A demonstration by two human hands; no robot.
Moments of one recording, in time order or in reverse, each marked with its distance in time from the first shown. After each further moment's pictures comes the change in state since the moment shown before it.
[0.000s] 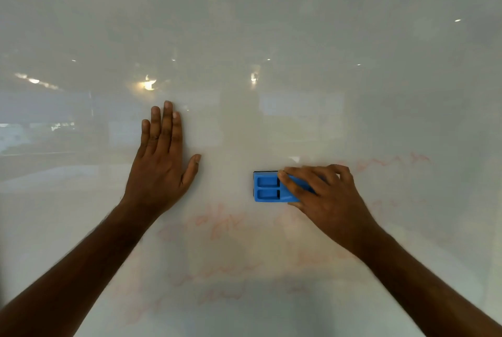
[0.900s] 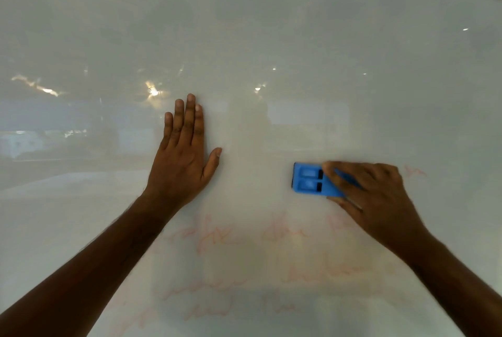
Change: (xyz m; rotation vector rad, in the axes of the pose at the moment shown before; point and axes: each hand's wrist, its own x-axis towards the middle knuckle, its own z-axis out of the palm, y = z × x) left_hand 0.051 0.050 0.011 0.010 0.049 0.019; right_hand -0.031 0.086 -0.017 0.032 0.042 0.091
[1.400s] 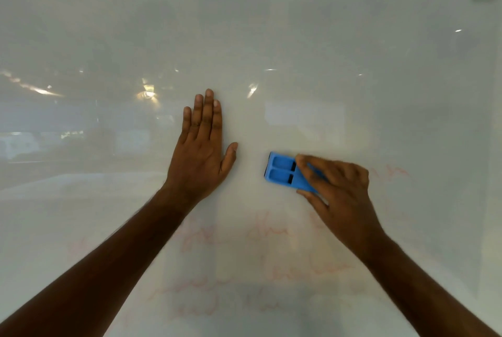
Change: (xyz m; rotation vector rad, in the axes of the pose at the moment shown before) left_hand 0.029 0.053 0.013 -0.041 -0.014 0.013; right_hand 0.006 -0.027 0.010 0.109 -0.013 0.195
